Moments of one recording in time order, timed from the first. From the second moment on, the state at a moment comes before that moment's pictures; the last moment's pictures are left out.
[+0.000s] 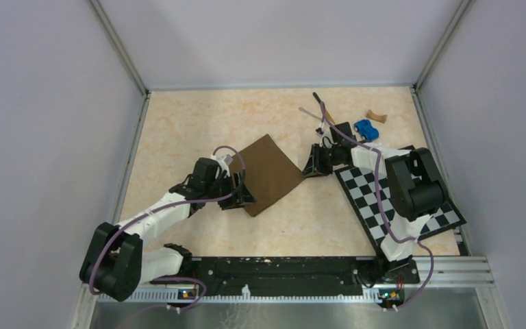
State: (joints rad) left arm -0.42 1.18 0.53 -0.18 0.48 -0.68; right arm 0.32 1.80 1.01 -0.22 -0.58 0.43
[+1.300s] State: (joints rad) left arm -0.39 0.75 0.48 -0.46 0.02 -0.86; right arm 0.66 2.24 1.59 -0.12 -0.66 0.58
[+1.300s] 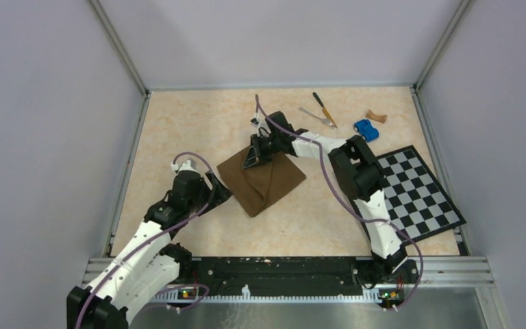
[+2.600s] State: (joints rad) left arm -0.39 0.71 0.55 -0.55 -0.05 -0.82; right arm 0.75 2.57 2.03 -0.09 -0.81 0.67
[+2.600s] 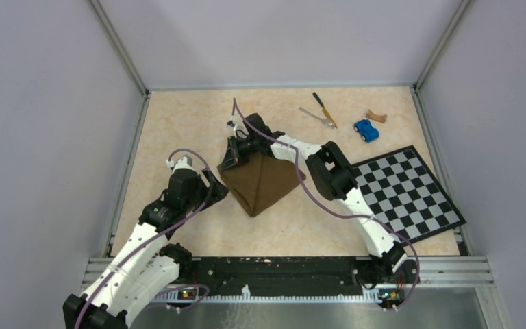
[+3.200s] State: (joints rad) left arm -0.39 0.71 0.55 -0.55 -0.04 -0.82; right arm 0.76 2.64 2.10 -0.12 -0.81 0.69
